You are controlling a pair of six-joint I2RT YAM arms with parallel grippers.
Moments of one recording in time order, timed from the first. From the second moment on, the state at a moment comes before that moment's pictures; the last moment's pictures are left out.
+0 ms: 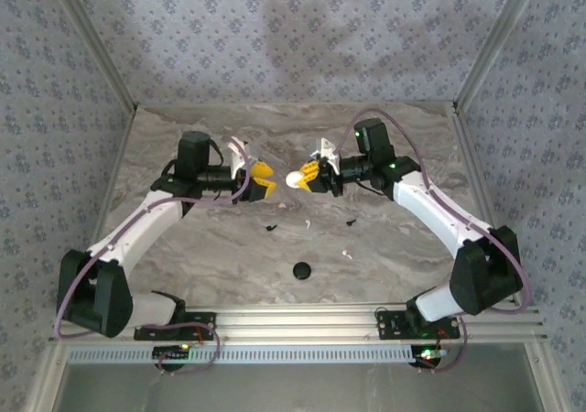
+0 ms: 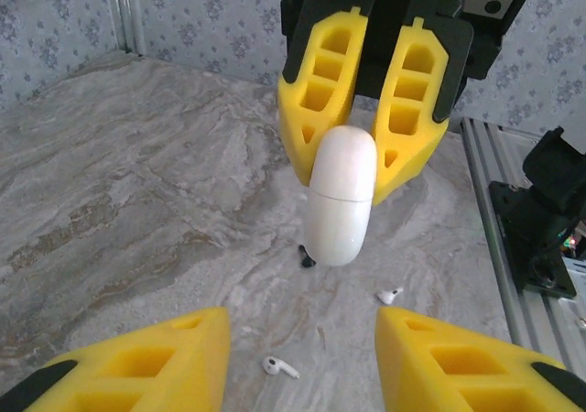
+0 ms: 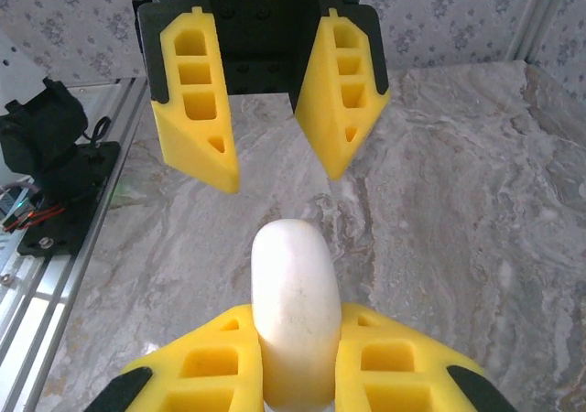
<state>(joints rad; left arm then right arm) -0.36 1.34 0.96 -0.12 1.00 0.28 0.43 1.46 1.16 -0.32 -0.97 -0.55</state>
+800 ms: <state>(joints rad) -0.35 1.44 1.11 -0.23 1.16 0.46 0.43 1.58 1.32 -0.33 -1.04 -0.59</state>
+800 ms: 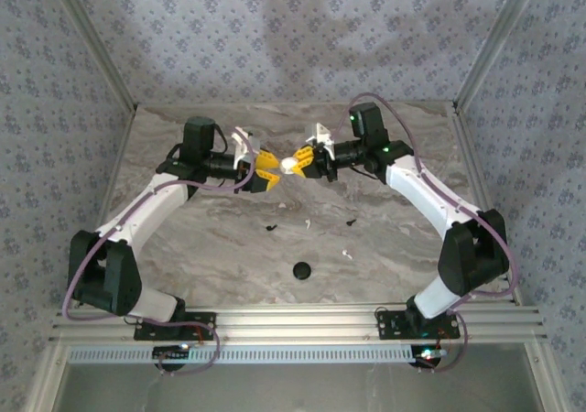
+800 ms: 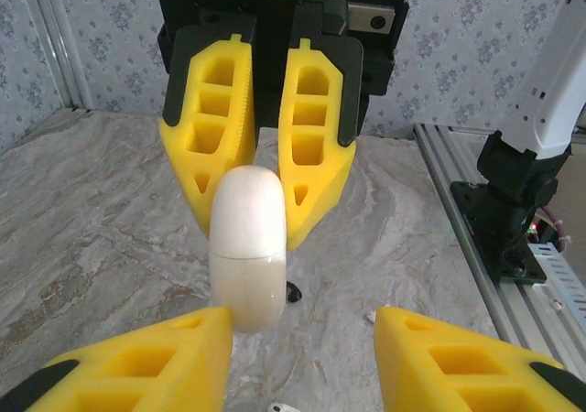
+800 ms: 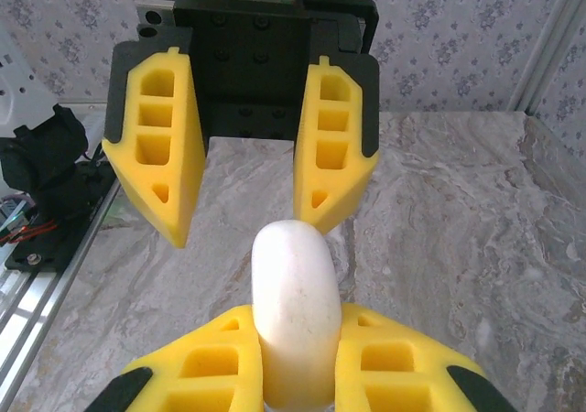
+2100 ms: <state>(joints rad) -0.35 1.43 1.12 -0.28 1.15 0.49 0.49 1.62 1.38 -0.35 -1.07 -0.57</state>
